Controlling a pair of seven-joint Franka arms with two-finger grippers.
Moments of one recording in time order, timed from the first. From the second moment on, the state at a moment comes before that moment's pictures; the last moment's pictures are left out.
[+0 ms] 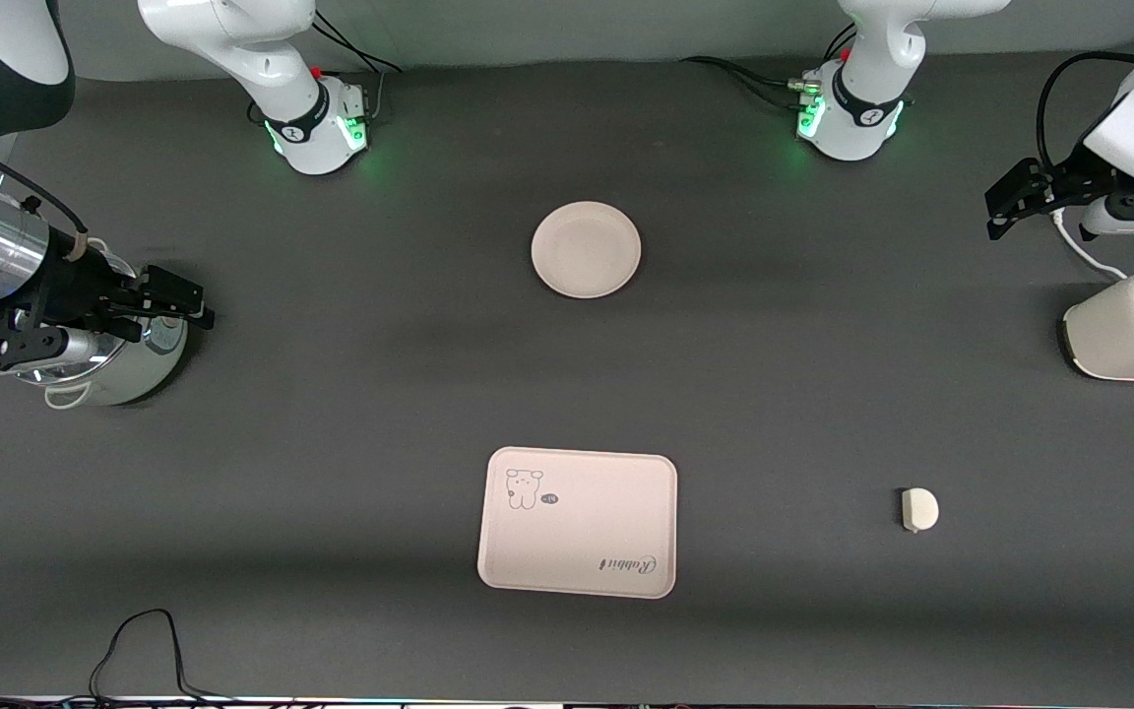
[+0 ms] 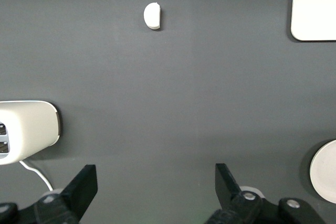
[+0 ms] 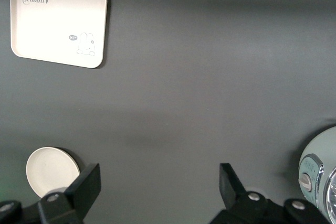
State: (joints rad) left arm -0.03 -0.24 -0.04 -1.88 0.02 1.69 -0.02; right arm 0.08 0.09 0.01 -1.56 0.16 1.63 0.02
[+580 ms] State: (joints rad) left arm 0.01 -0.15 -0.06 -1.90 0.02 1.72 0.00; right arm 0.08 0.09 0.00 -1.55 0.15 1.64 0.02
